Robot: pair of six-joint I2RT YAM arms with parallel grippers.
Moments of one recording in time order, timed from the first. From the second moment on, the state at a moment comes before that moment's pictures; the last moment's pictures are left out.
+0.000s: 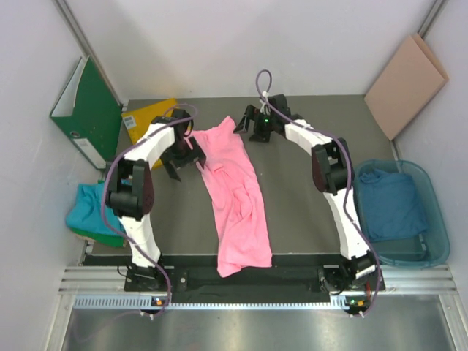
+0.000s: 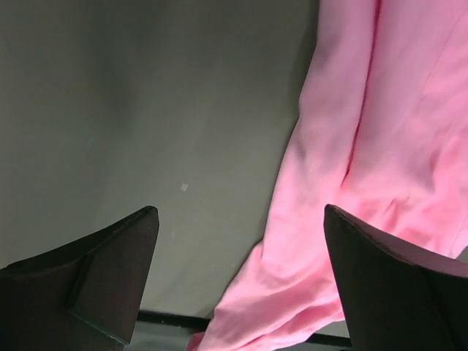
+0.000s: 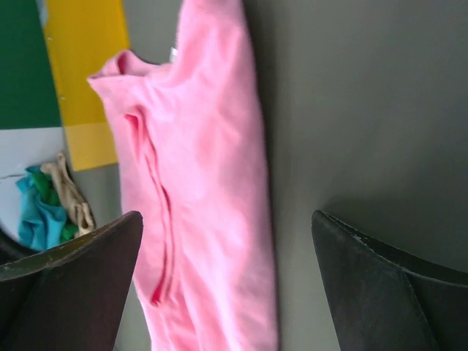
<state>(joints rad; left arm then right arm) -0.21 1.90 1.54 -1.03 -0.04 -0.75 0.38 2.49 2.06 -0.27 -0.54 0.63</state>
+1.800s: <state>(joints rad) -0.21 2.14 1.78 -0.73 0.52 -0.57 0.28 2.44 2.08 -0.22 -0.29 0.65</state>
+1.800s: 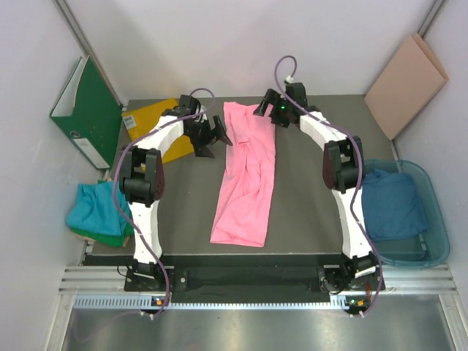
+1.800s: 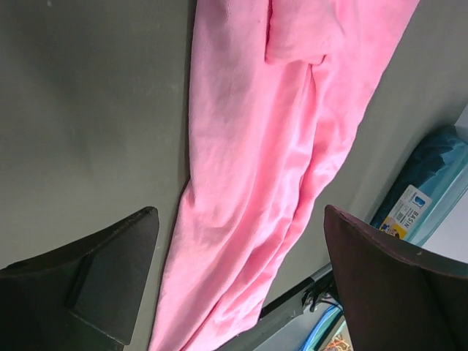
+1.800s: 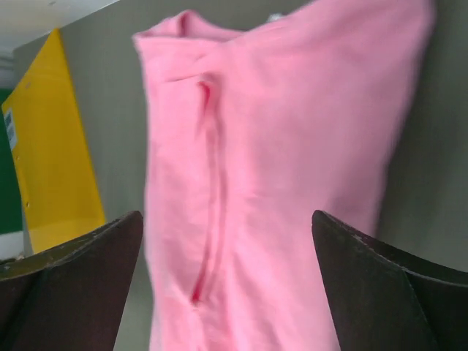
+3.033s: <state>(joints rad) -0.21 2.38 2.05 -0.69 0.53 -0.60 0.37 2.59 2.23 -0.25 -0.29 0.66</state>
